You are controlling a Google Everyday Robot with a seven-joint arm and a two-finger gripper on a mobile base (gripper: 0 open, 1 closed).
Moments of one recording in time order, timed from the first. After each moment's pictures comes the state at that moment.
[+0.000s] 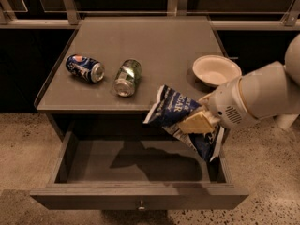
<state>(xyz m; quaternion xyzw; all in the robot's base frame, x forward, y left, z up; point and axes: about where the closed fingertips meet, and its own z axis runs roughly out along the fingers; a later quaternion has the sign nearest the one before) 0.436 -0.100 0.874 -0.42 0.83 0.22 0.30</state>
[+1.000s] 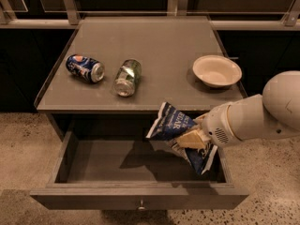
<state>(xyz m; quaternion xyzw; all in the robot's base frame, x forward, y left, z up) 0.446 -0.109 0.798 -0.38 0.85 0.21 0.30</state>
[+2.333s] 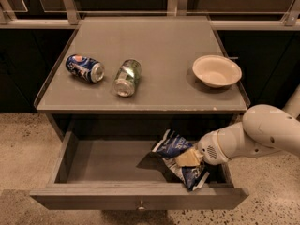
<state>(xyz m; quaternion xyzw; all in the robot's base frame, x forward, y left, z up) 0.452 -0.121 0.676 -0.29 0.89 0.28 0.21</state>
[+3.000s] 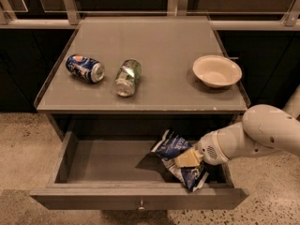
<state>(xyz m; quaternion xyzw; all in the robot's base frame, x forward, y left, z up) 0.452 -0.121 0.676 -0.29 0.89 0.28 0.21</state>
